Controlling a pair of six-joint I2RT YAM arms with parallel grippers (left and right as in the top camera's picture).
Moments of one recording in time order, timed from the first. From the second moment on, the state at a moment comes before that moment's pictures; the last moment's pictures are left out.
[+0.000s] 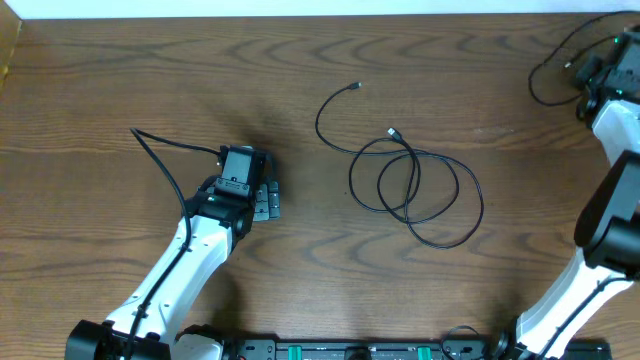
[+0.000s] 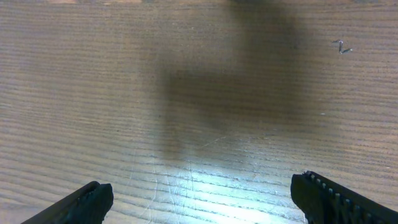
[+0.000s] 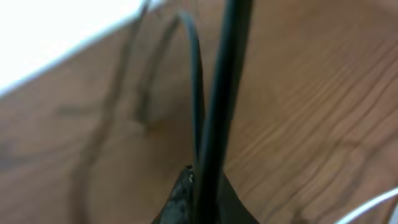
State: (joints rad) left arm -0.27 1.35 0.74 -0.55 -0.25 -0.30; right arm -0.36 2.14 1.51 -0.05 0.17 0.23
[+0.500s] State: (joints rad) left arm -0.27 1.35 0.74 -0.55 -0.25 -0.30; right arm -0.35 2.02 1.50 -0.32 0.09 0.23
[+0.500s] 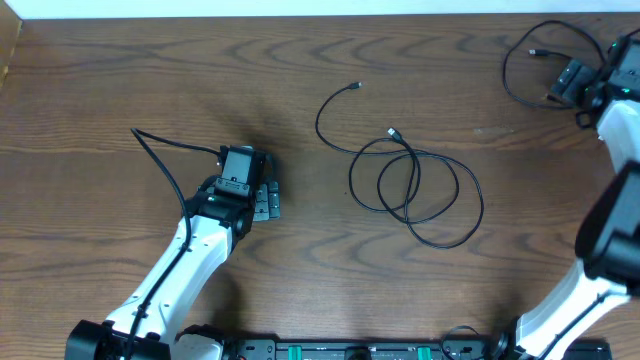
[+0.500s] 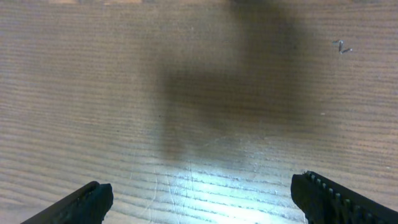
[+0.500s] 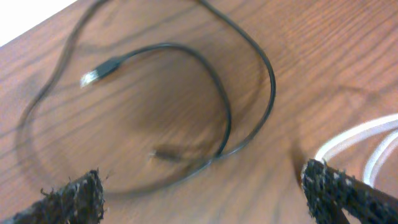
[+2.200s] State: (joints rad) left arm -0.27 1.35 0.74 -0.55 -0.26 -0.30; right arm 0.47 1.77 1.08 -0.72 0.10 1.03
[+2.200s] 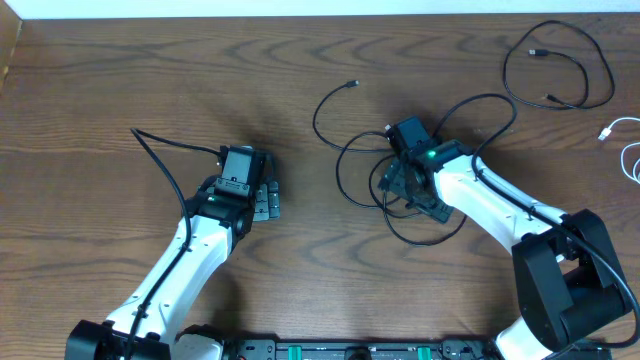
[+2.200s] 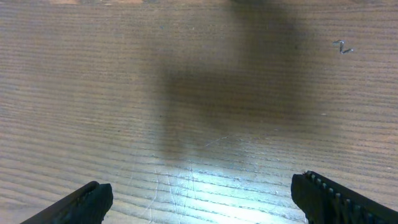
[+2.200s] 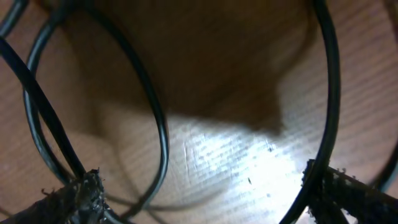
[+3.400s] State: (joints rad) left arm -0.27 1.35 0.74 -0.55 -0.26 -0.30; right arm 0.09 1.78 1.42 -0.34 0.11 0.30
